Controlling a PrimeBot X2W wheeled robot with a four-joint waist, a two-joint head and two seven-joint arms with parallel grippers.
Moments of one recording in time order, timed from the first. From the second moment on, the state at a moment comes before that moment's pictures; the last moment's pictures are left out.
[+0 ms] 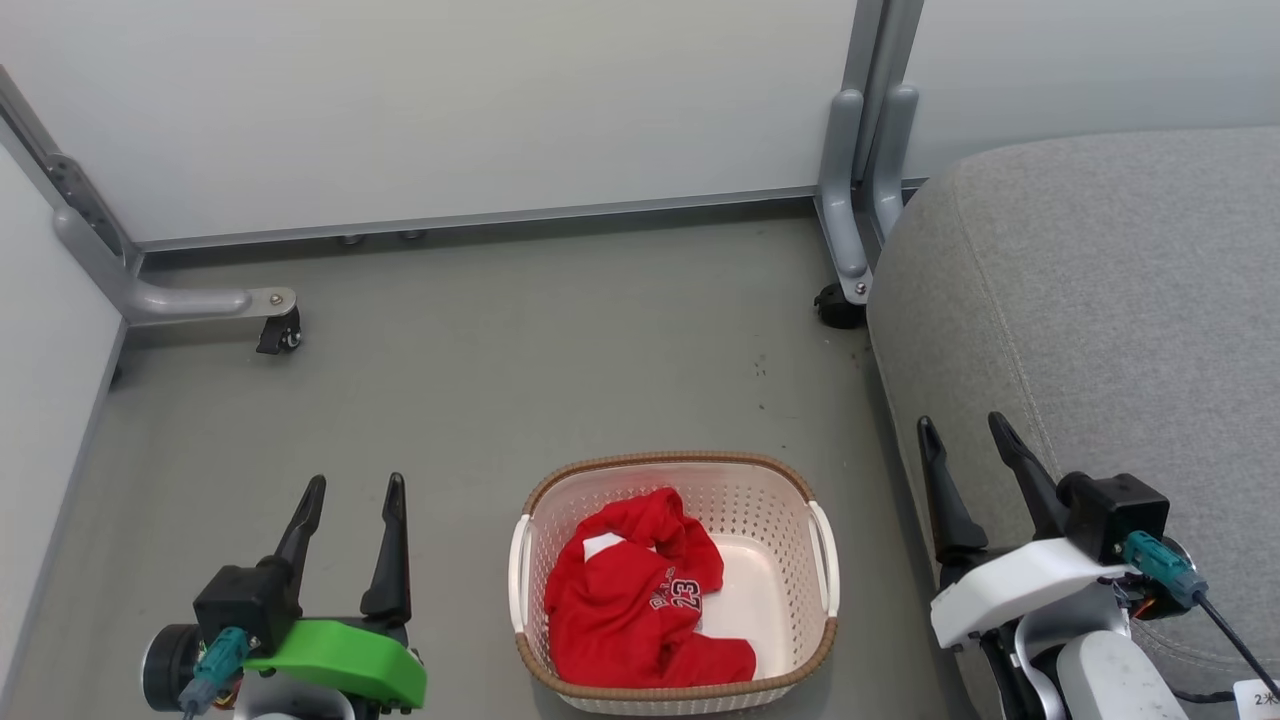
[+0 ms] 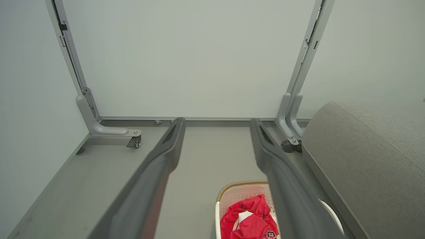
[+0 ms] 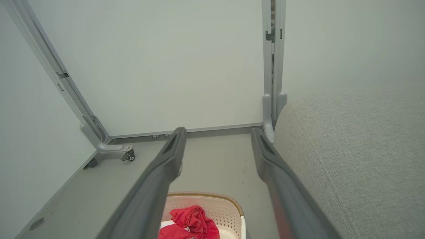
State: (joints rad) left arm -0.05 0.08 -0.07 0.26 -0.23 -0.13 -0.23; right arm -0.08 -0.05 0.06 0.19 0.21 0.13 -0.16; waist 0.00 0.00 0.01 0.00
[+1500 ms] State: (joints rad) left arm -0.10 0.06 -0.13 0.35 -0.08 -0.13 -0.26; right arm -0.10 -0.05 0.05 0.15 0.10 0.13 -0.16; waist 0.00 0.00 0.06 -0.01
